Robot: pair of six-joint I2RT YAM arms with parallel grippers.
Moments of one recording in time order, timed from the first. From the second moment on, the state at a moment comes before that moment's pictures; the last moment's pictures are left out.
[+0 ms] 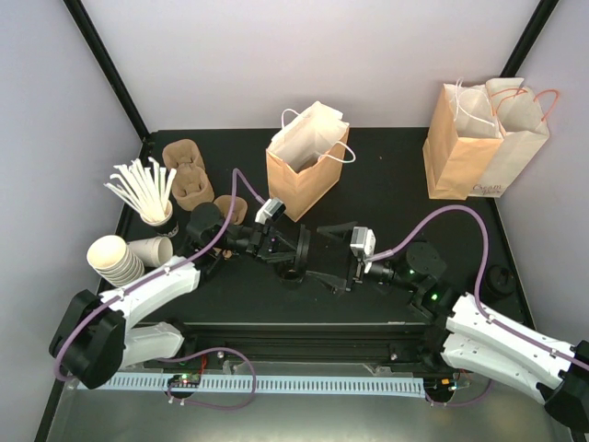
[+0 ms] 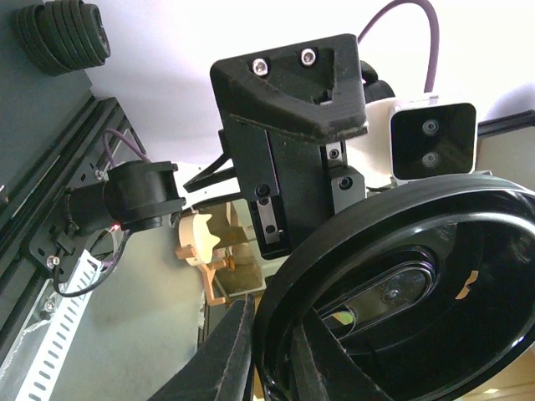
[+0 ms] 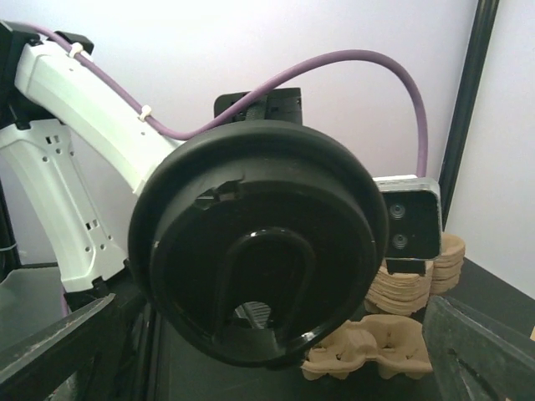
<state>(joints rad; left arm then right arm) -0.55 1.17 0.58 0.76 1.26 -1.47 0.90 0.76 0.49 0.41 -0.45 0.01</state>
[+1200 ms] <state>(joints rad) -0.55 1.14 0.58 0.64 1.26 -1.39 0.90 0.85 0.58 0.36 -0.53 -0.06</state>
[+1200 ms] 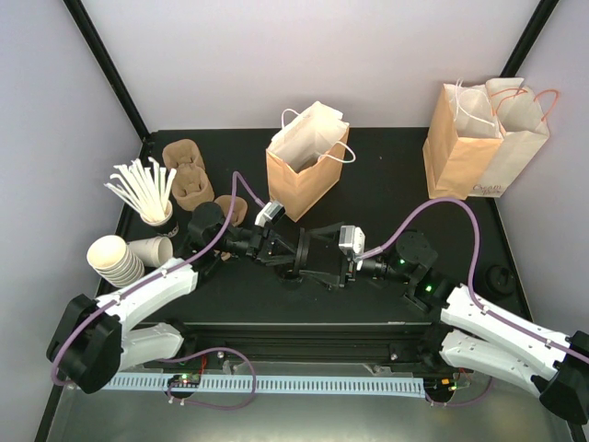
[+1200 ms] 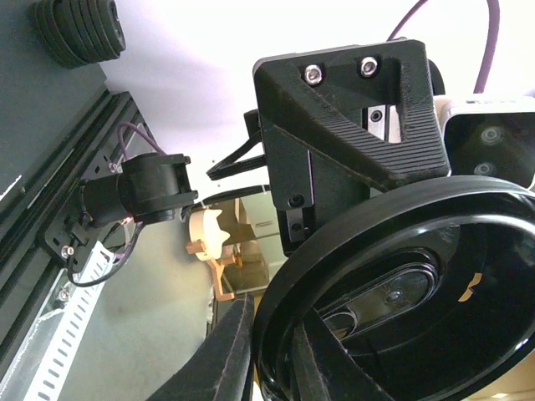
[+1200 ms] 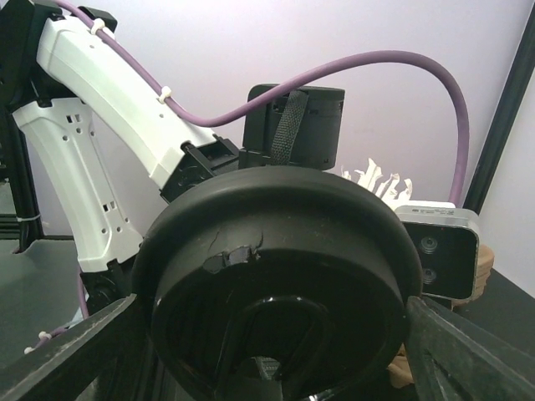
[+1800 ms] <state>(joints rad) -0.55 1.11 0.58 0.51 1.26 -1.29 0.90 0.85 0.58 0.35 -0.51 -0.04</state>
